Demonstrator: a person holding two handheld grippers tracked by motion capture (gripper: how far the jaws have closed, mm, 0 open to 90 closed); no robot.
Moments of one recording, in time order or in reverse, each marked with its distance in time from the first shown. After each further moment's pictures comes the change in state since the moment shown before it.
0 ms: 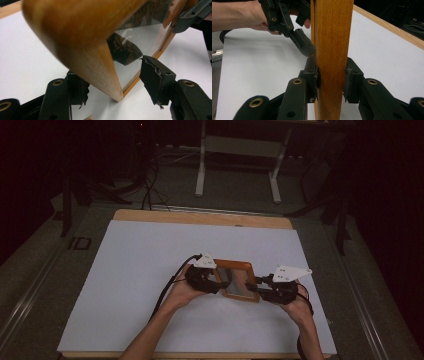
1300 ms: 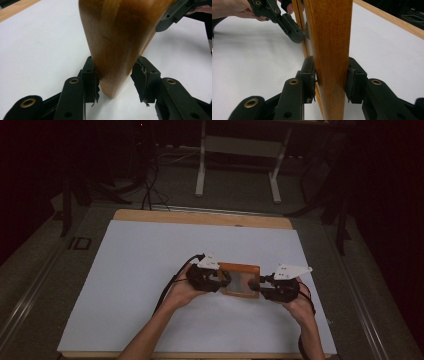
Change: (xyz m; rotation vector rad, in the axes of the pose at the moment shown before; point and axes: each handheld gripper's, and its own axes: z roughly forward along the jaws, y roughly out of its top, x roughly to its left) left arm -0.007 0.010 -0.004 0.051 0.012 0.045; right arm -0.012 -0.008 0.000 0.049 -0.021 0.033
